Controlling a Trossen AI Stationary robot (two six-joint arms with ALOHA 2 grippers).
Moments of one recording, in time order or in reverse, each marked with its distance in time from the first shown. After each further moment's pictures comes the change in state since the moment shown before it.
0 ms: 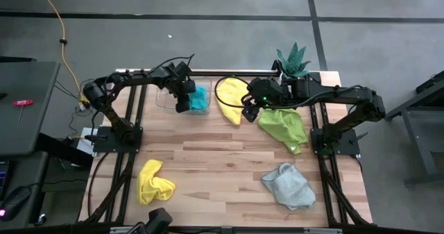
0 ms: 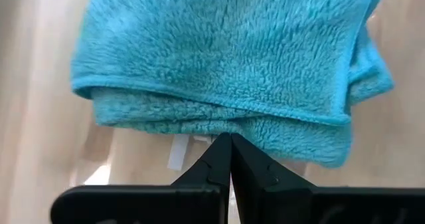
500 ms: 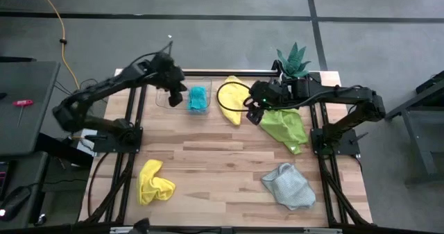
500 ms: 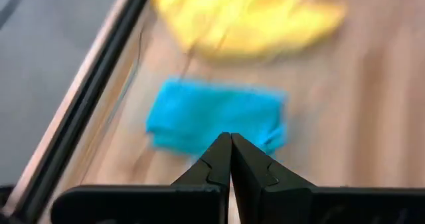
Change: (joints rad) left arm -0.002 -0.414 0.000 -0.047 0.086 -0.191; right arm 0.000 0.000 0.000 -0.129 -0.038 -0.024
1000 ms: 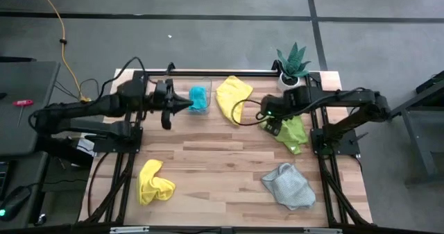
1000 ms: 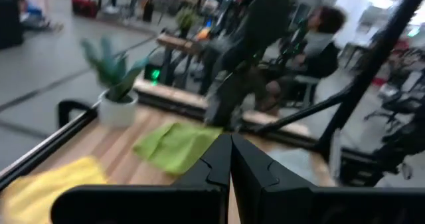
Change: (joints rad) left arm -0.546 -0.423 -0.237 0.650 -0.175 -0.572; right arm 0.031 -0.067 -0.152 -0.306 -0.082 0.076
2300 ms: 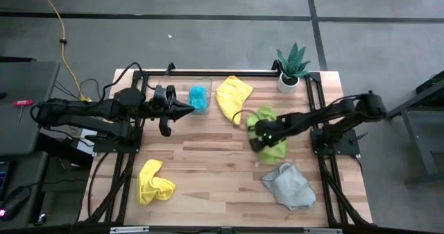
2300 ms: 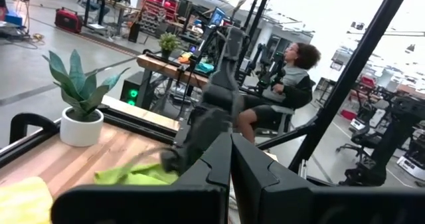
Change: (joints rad) left arm -0.178 0.015 -0.014 0.141 -0.148 -0.105; right arm 0.099 0.066 -0.585 0.897 -0.366 0.717
